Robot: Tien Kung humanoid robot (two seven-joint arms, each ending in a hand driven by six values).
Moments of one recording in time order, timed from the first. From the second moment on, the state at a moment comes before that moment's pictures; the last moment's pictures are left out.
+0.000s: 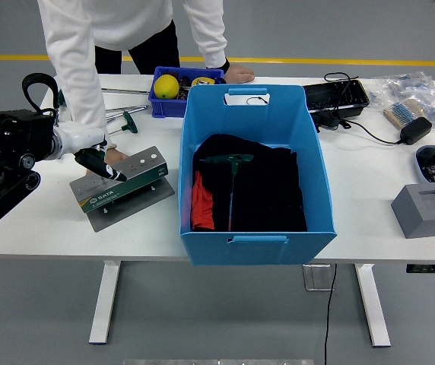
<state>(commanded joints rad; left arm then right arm) -0.82 0.50 -0.69 -1.13 1.94 -0.51 0.27 0.10 -0.17 0.36 0.23 0.05 -0.27 -0.08</state>
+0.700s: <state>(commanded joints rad) -0.82 0.49 -0.68 -1.09 1.93 -0.50 0.26 0.10 -0.17 0.36 0.23 0.06 -0.27 -0.08</state>
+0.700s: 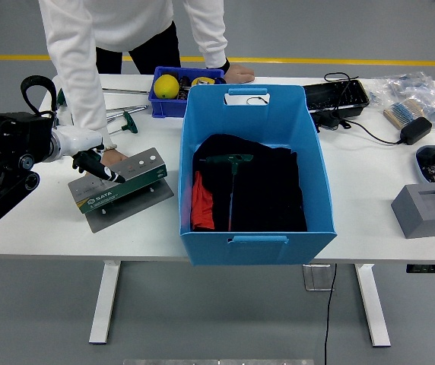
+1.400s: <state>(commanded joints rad) -0.81 0.50 -0.68 -1.05 1.99 -0.37 0.12 0.10 -0.17 0.36 0.23 0.06 -0.27 -0.08</state>
